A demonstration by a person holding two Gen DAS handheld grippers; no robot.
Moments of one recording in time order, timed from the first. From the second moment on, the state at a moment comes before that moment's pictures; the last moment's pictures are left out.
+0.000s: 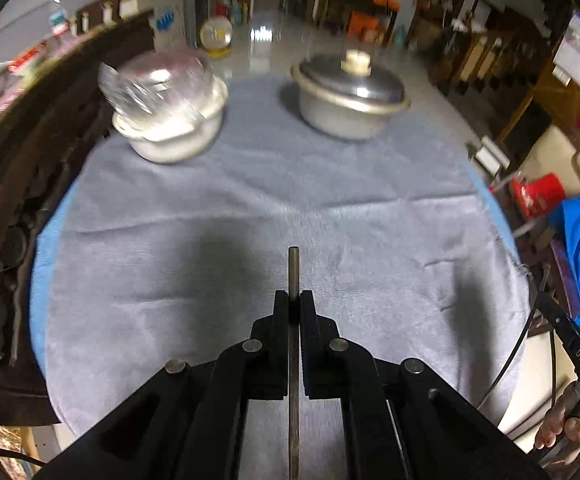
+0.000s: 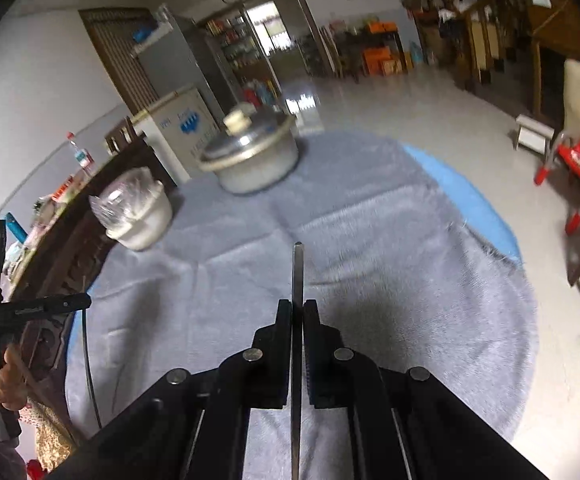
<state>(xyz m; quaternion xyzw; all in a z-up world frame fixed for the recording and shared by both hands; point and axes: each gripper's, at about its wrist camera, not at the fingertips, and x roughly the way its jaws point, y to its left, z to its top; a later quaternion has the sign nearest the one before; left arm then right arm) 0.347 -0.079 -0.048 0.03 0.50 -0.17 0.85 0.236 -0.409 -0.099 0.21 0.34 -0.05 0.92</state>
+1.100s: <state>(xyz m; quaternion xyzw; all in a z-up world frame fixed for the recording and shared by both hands) 0.203 -0.061 0.021 0.02 0.32 -0.15 0.93 0.093 -0.334 0.008 0.12 0.18 -0.06 0.97</state>
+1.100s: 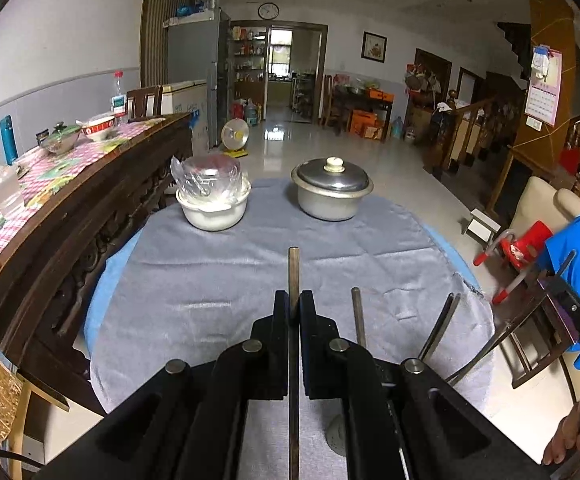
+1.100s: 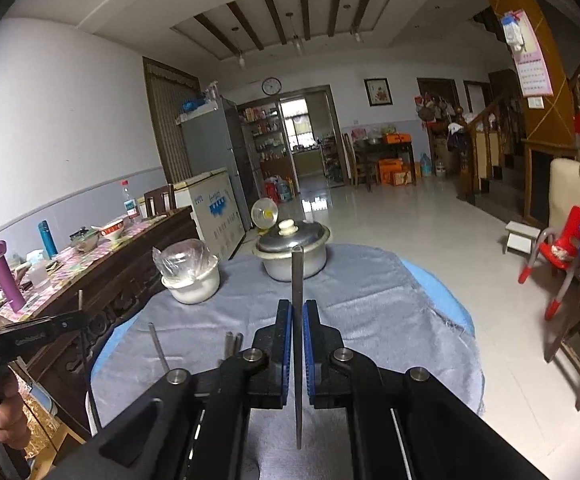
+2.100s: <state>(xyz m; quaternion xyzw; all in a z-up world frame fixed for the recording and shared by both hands) 0.188 -0.091 0.072 -0.03 0.27 -0.21 0.94 0.098 -0.289 0.063 0.10 0.15 0.01 0.98</state>
